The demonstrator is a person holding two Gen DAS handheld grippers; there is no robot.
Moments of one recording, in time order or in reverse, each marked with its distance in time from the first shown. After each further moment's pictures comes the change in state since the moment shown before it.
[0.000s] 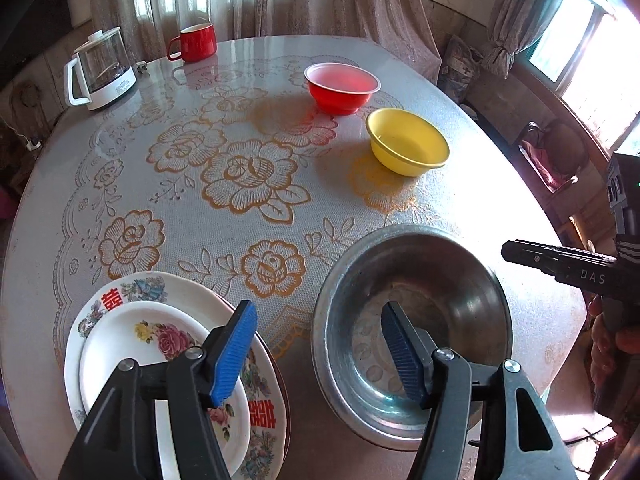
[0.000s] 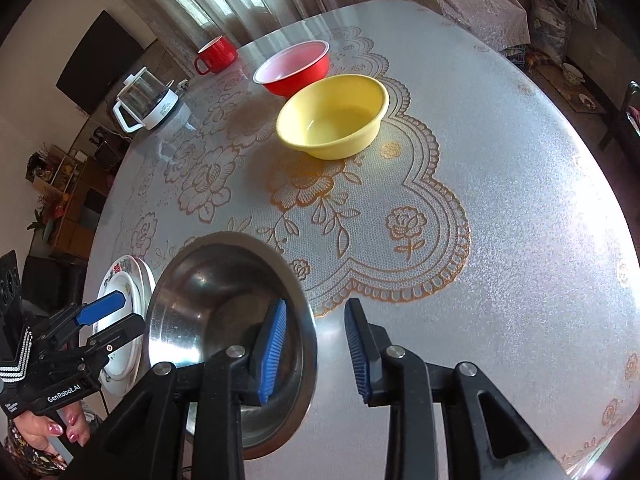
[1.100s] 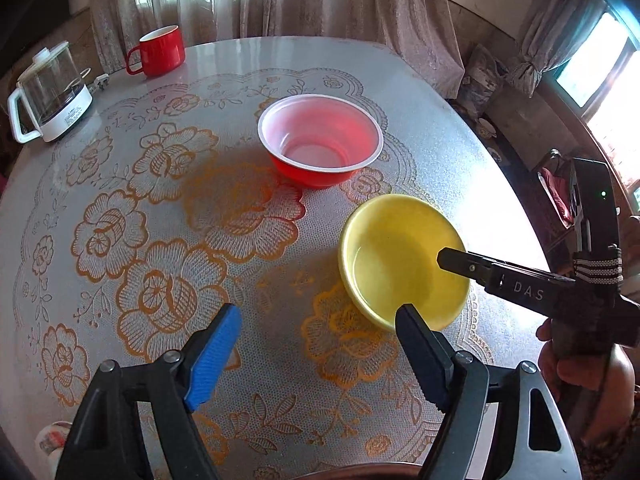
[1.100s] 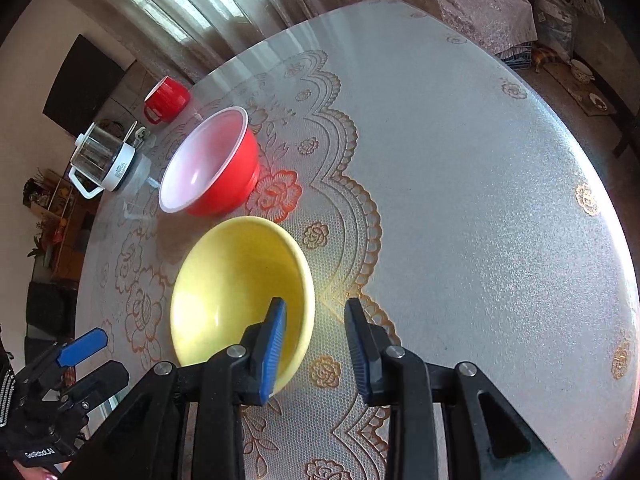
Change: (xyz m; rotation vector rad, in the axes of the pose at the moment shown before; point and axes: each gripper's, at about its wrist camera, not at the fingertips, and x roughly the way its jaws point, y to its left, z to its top) left arm 0.104 -0.050 0.146 -0.074 0.031 0.017; right arm 0.095 -0.067 0.159 0.039 0.022 0.071
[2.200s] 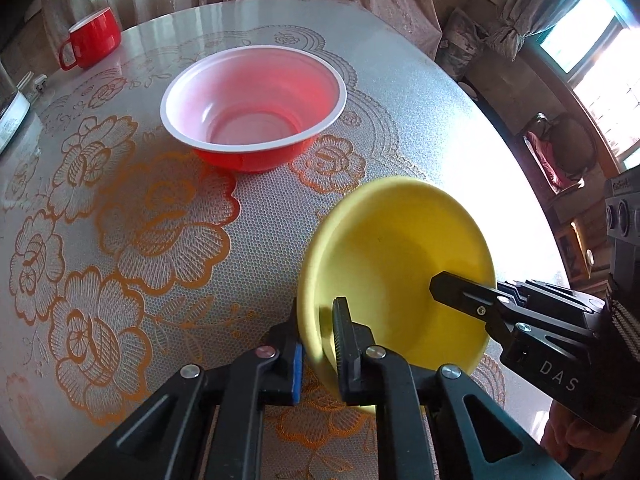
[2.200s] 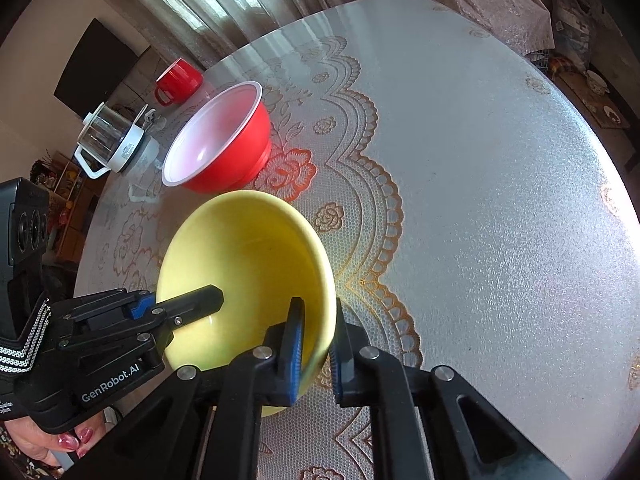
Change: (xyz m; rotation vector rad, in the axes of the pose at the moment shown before) left arm 0.070 -0.029 0.018 0.081 0.109 -0.068; right arm 0.006 0.004 -0.012 -0.044 0.003 0.020
